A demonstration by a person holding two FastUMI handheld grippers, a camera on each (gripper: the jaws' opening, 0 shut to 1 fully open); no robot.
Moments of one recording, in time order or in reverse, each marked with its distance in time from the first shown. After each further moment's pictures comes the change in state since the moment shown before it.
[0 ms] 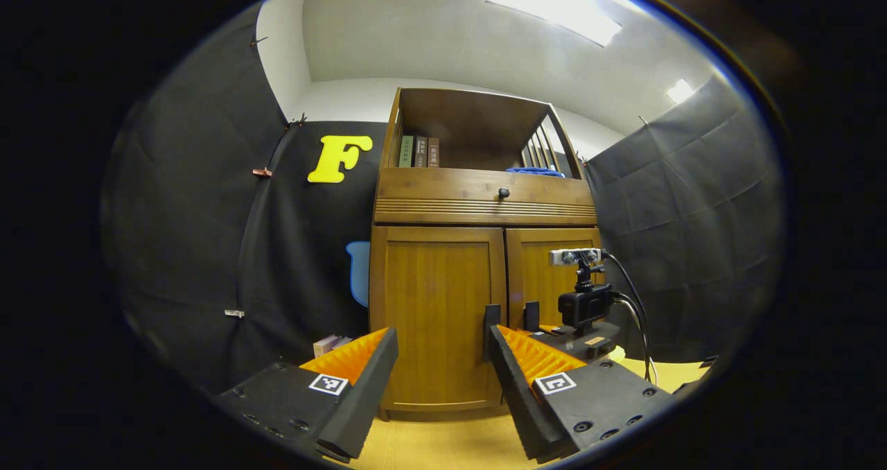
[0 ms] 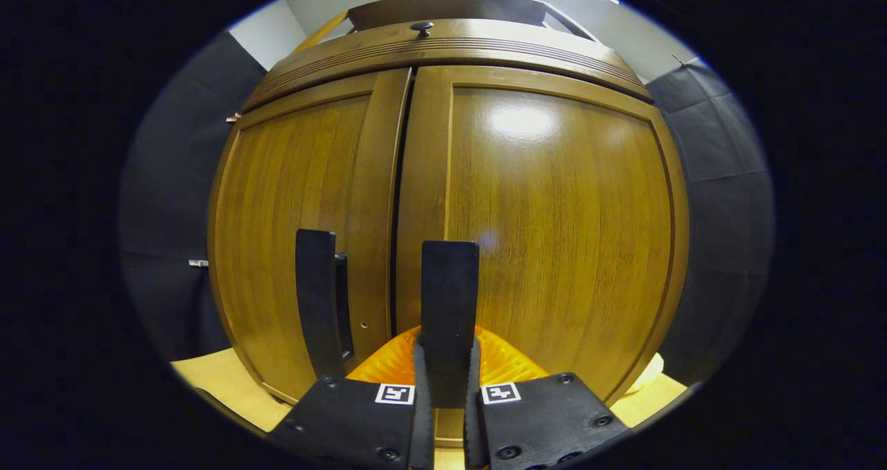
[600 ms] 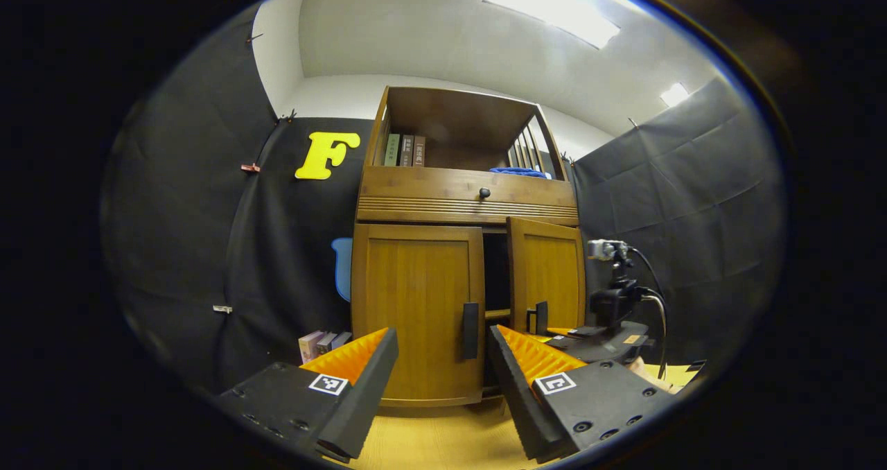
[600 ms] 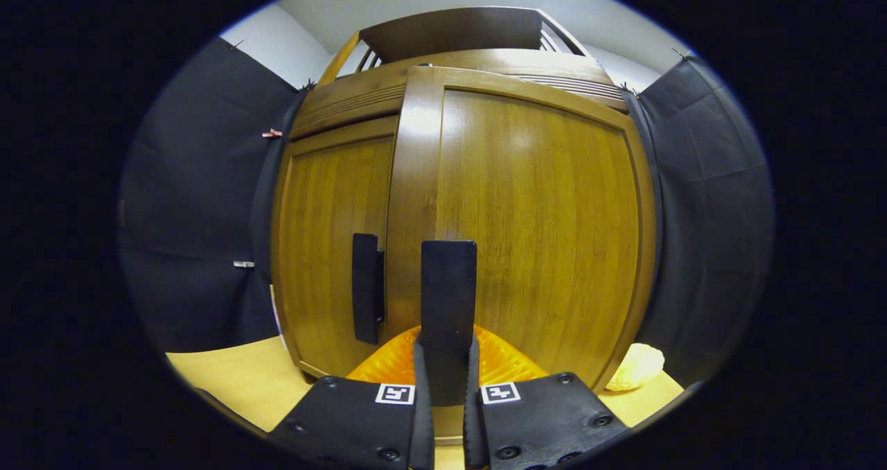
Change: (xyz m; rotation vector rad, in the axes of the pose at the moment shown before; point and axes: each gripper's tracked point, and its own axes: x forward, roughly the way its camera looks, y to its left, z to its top) left arm -0.014 -0.028 0.005 -0.006 0.008 -0.049; right arm -0.097 -0.019 0.011 0.029 -0.019 0.167
